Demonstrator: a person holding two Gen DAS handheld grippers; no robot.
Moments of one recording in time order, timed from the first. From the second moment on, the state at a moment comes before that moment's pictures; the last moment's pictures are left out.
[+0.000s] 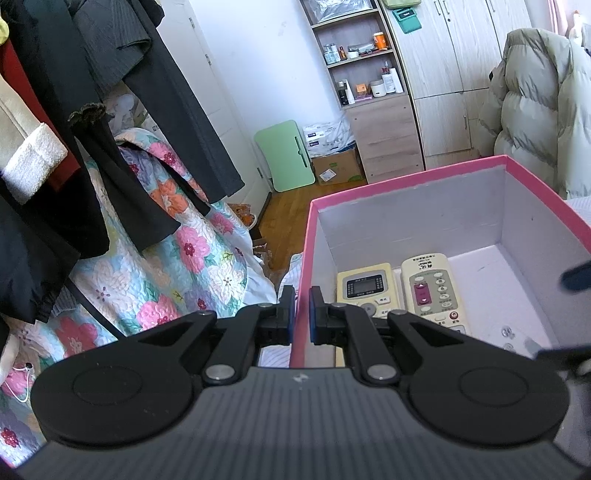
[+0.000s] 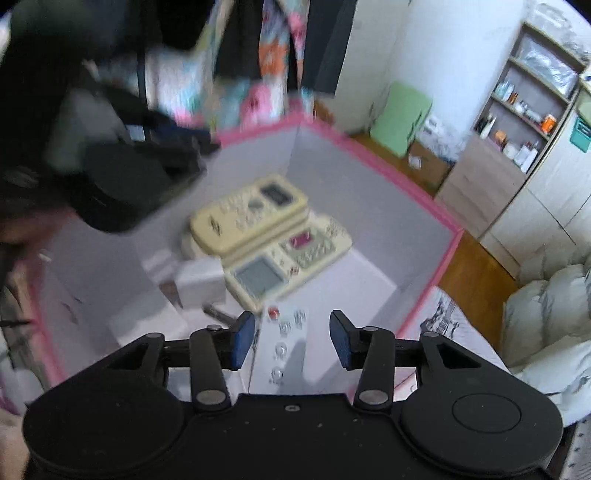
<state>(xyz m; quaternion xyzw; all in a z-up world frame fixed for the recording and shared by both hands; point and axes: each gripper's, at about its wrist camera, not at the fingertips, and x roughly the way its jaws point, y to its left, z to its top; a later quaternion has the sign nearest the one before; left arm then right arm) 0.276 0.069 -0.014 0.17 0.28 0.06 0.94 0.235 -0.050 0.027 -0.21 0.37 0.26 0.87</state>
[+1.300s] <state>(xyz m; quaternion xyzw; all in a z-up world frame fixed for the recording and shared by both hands) 0.280 0.064 -0.018 0.19 0.29 0.07 0.94 0.195 -0.170 -0.073 0.03 0.32 0.05 0.95</state>
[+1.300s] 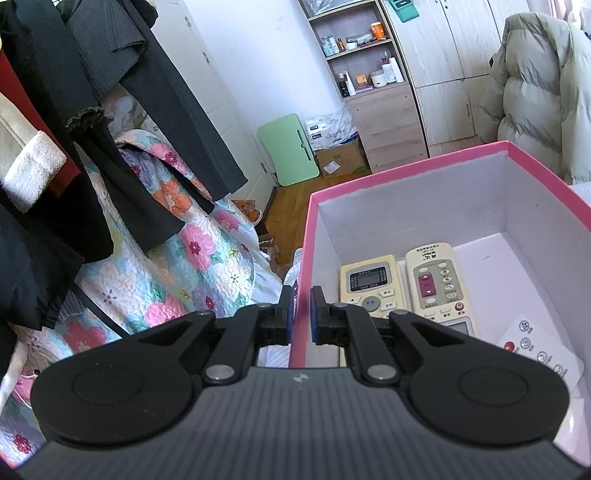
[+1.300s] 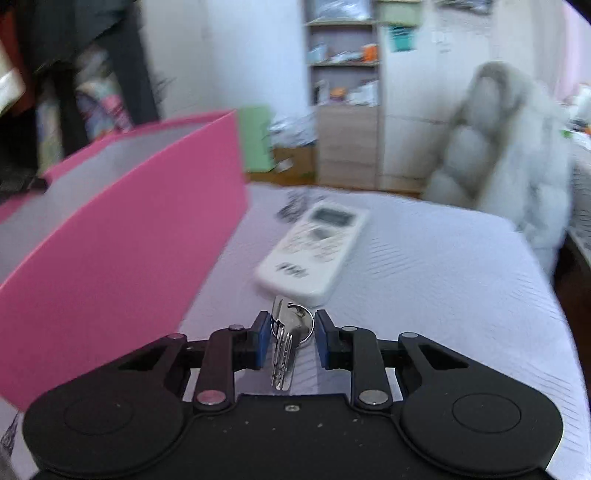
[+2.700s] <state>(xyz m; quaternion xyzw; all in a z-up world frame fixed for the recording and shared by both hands) 0.286 0.069 -0.016 0.16 0.30 0.07 0.94 0.211 -0.071 0.021 0.07 0.36 0.37 0.85</state>
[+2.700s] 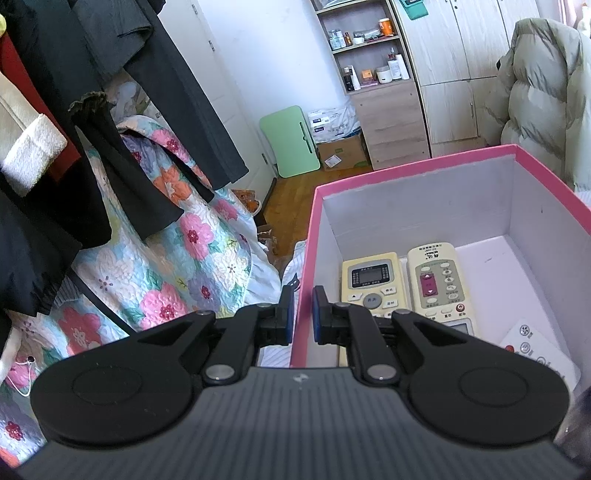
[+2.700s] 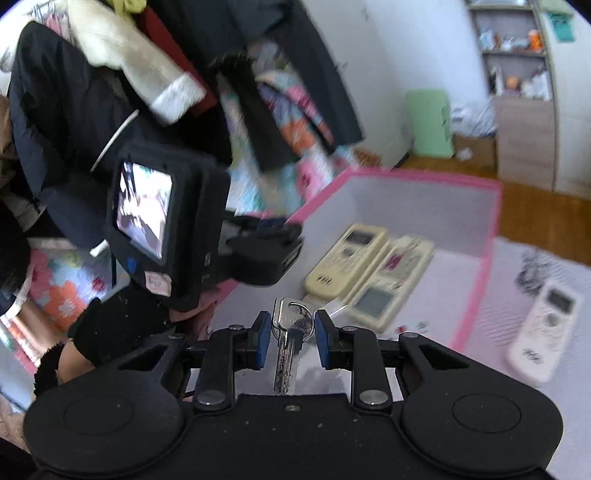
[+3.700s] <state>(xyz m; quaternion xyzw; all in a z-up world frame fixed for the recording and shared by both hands) 0.285 0.068 -0.014 0.18 0.31 0.07 0.93 0.171 -0.193 0.041 0.07 0.35 0.21 0.91</state>
